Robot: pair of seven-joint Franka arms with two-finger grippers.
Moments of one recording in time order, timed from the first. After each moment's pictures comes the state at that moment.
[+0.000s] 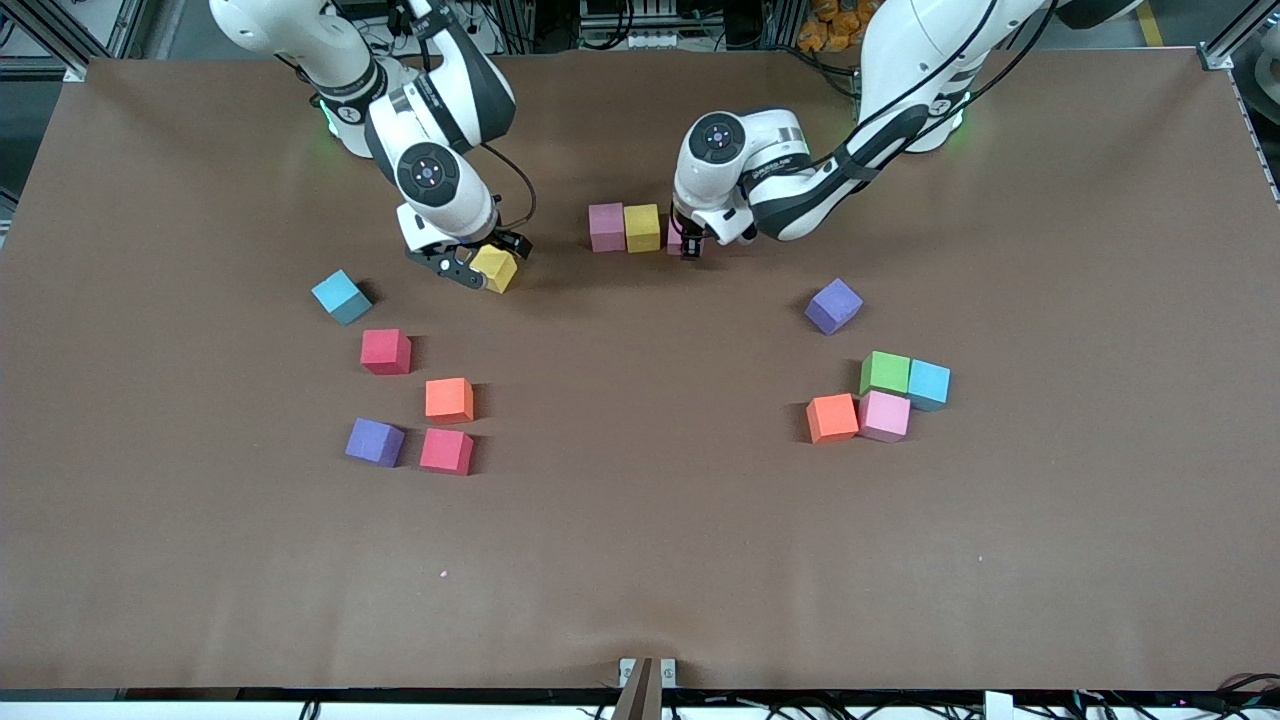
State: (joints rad) left arm -0.07 0.59 -0.87 -2.27 0.49 2.56 -2.80; right arm 1.12 0.08 -0.48 -2.43 0.22 2.24 0.89
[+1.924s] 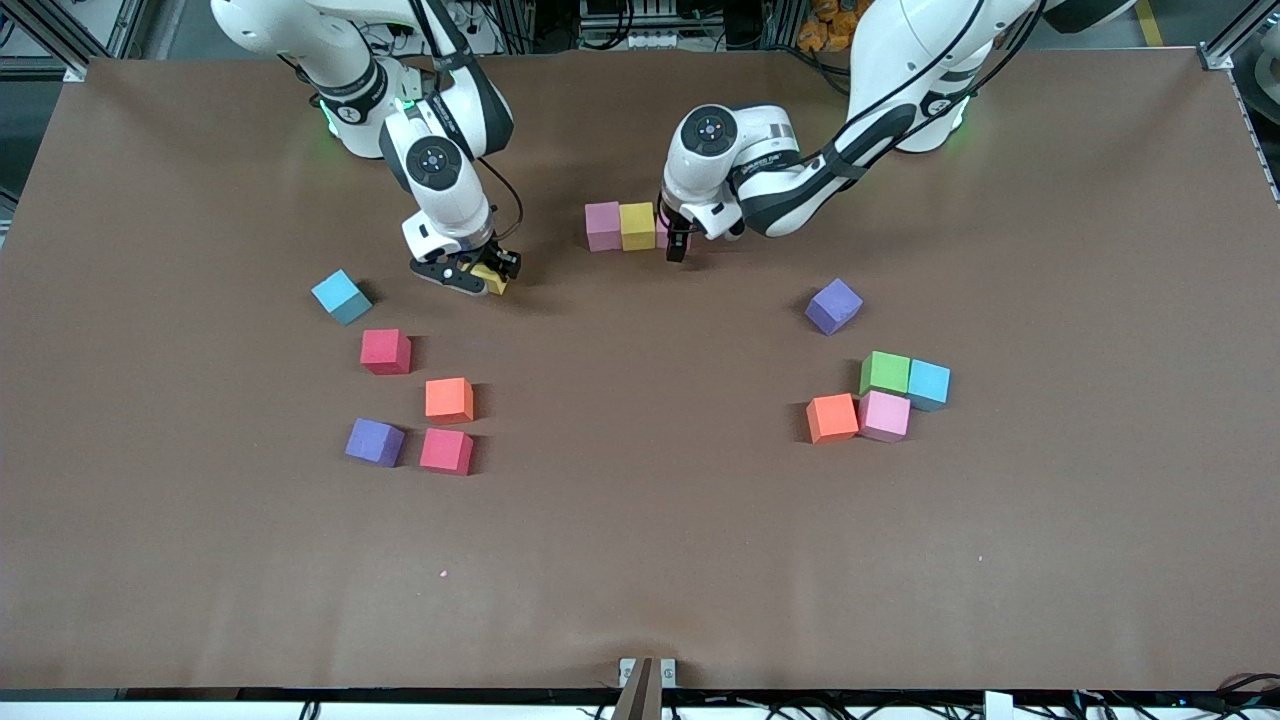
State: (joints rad) left arm -0.10 0.61 -0.87 -2.24 0.48 2.59 -2.80; right arm 1.15 0.19 -0.47 -2.58 0.22 2.67 0.82
